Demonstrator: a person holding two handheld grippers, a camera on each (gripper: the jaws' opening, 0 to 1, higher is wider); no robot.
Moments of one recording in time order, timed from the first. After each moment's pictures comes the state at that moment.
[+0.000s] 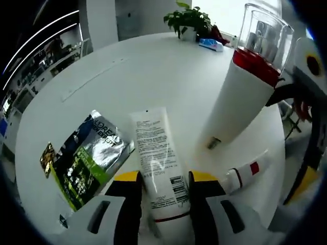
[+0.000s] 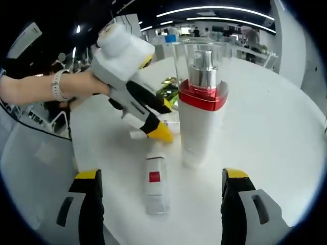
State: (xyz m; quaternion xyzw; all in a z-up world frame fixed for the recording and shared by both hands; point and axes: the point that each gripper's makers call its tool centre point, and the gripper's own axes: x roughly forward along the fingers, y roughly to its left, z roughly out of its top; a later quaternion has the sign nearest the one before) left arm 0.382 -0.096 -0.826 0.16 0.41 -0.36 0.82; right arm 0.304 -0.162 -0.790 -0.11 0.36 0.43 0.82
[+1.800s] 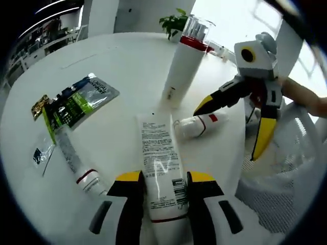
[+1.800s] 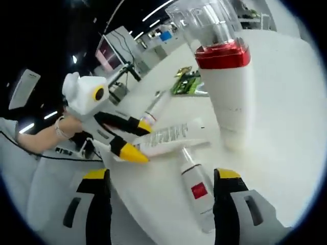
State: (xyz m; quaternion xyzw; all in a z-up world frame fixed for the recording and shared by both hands) left arm 0.286 -0.053 -0.825 0.05 0.44 -0.41 0.79; right arm 0.275 -0.120 -0.796 0.09 0.43 0.46 0.77
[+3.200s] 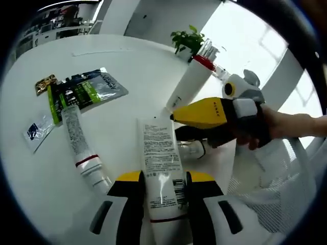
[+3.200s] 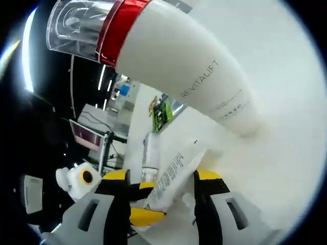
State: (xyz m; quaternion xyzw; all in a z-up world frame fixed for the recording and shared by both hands) left arm 0.284 -0.046 -0.815 -0.06 0.42 -0.41 0.80; right arm 0.319 -0.078 -0.799 0.41 0.39 0.26 0.78
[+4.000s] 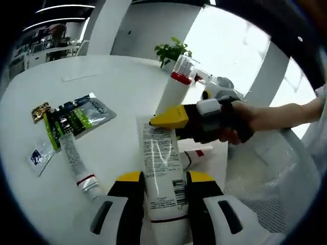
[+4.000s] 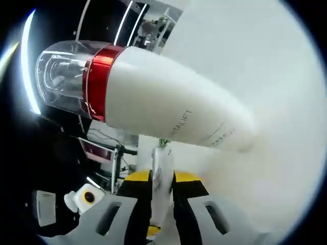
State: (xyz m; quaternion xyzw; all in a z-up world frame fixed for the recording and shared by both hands) left arm 0.284 -0.055 -0.784 -0.01 0.34 -0.46 0.82; right arm 0.340 -0.095 -0.779 0.47 0.36 0.26 0.76
